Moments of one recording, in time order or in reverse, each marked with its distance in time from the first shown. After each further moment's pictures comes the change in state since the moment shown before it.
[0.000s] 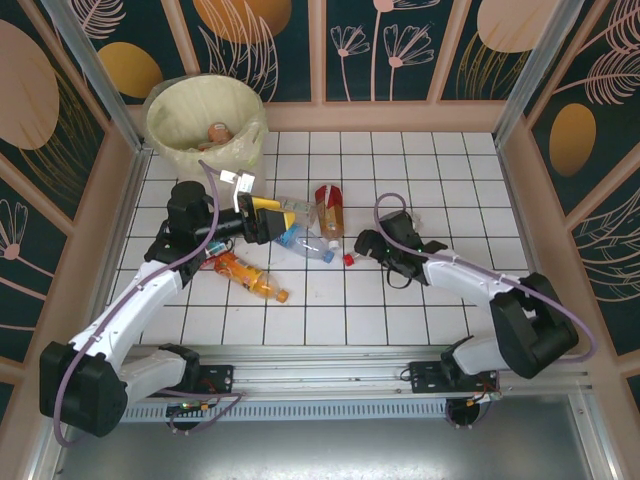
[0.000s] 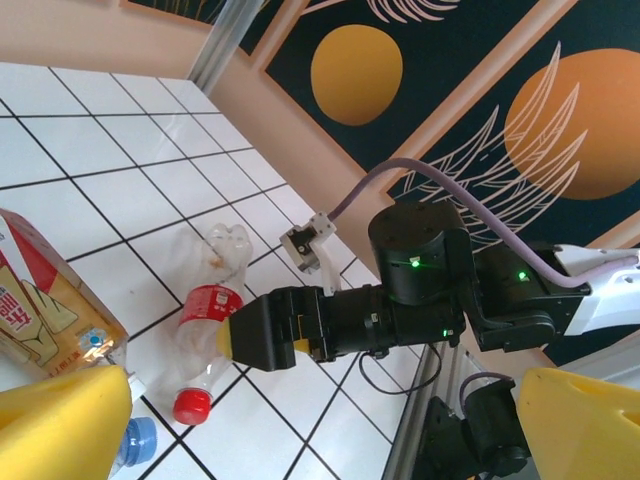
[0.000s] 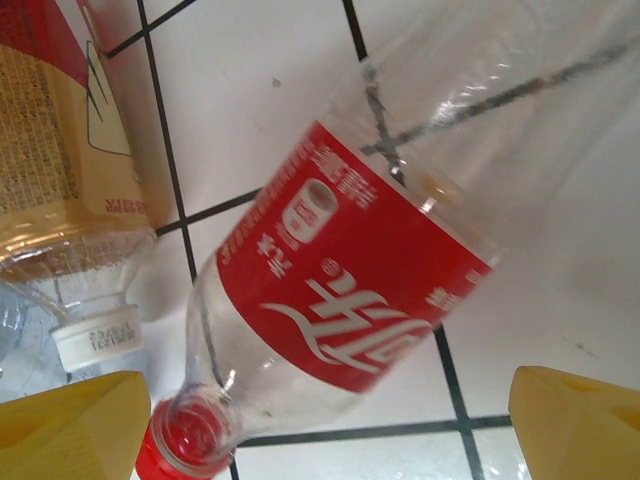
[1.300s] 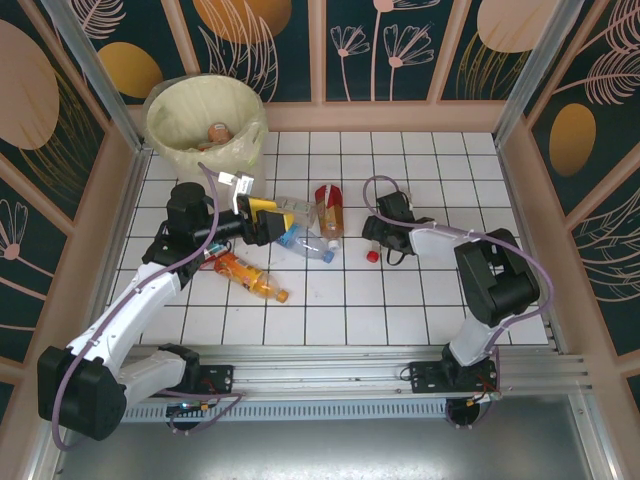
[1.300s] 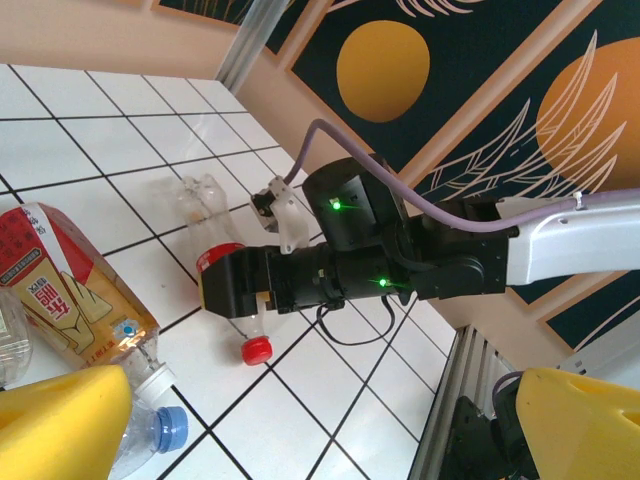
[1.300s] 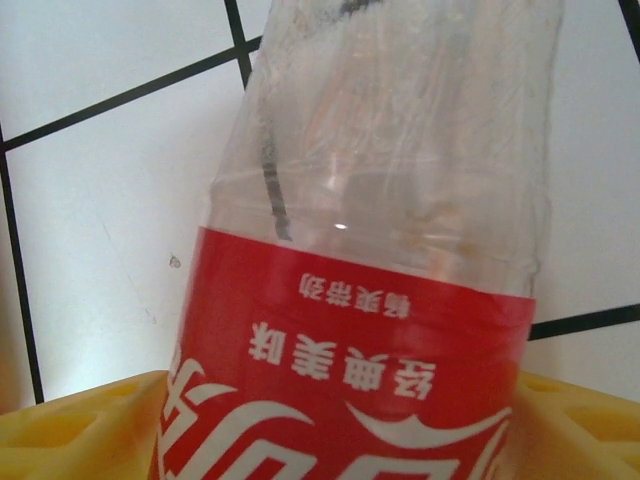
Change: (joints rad) left arm -0.002 -0.017 0.001 -0.057 -0.050 0.053; right arm -0.122 0.307 0.184 0.045 0.057 -0.201
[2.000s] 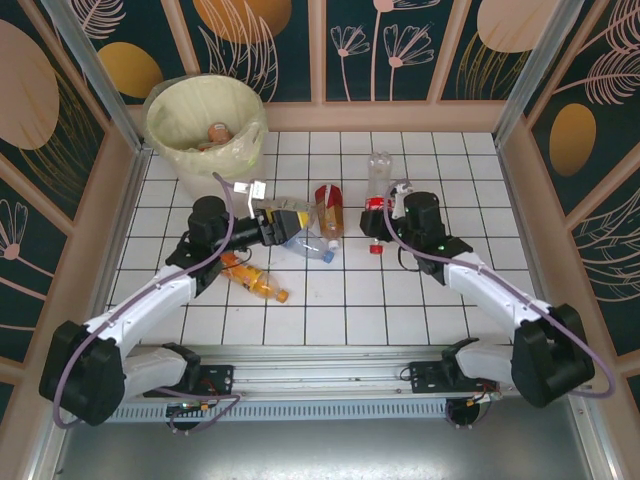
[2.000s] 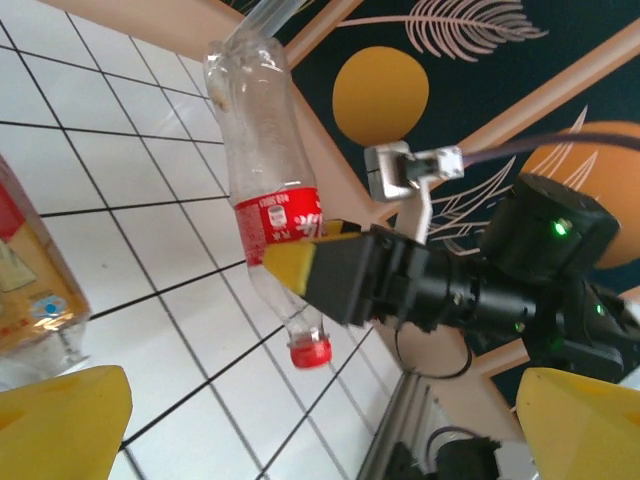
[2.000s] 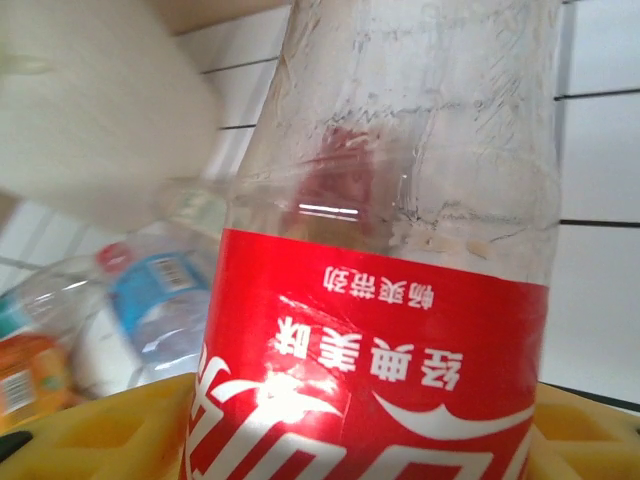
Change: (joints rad) left arm -0.129 0.092 -0.122 0.328 -0.138 -0.353; right arm 0.027 -0.512 -0.166 0.140 -0.309 -0.246
